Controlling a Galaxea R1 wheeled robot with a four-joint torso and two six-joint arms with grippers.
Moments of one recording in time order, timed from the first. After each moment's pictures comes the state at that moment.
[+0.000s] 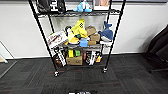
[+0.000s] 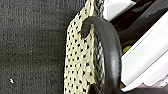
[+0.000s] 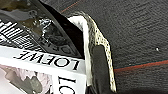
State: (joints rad) left arm 0.85 2.64 -2.24 -0.22 0.26 -0.05; right arm -0.87 2.93 -2.43 0.23 -0.13 0.08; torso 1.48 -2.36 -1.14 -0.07
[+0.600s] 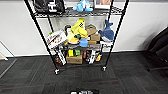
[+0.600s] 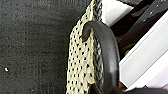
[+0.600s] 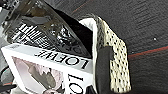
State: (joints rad) left arm 0.83 2.65 -2.21 -0.23 0.26 -0.05; right arm -0.87 2.72 -2.10 0.26 -0.08 0.08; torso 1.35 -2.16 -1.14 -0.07
